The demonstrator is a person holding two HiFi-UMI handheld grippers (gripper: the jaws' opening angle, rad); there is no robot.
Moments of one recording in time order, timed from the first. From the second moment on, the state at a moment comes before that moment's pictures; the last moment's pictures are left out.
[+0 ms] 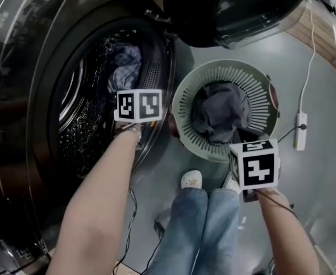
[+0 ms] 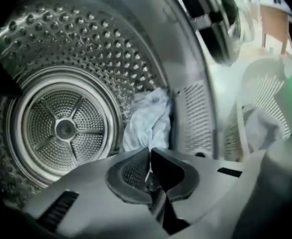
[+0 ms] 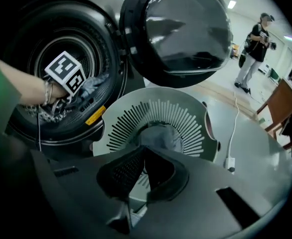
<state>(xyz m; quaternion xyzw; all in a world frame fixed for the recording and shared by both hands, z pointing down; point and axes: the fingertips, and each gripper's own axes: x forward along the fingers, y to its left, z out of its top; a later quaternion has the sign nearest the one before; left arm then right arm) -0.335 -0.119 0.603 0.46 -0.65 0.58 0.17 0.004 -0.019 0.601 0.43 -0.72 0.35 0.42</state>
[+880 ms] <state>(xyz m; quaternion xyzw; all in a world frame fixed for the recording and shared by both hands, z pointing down) -0.147 -0.074 0.524 0.65 -0.58 0.45 0.23 0.058 -0.008 0.548 0.50 -0.67 0.43 0.35</state>
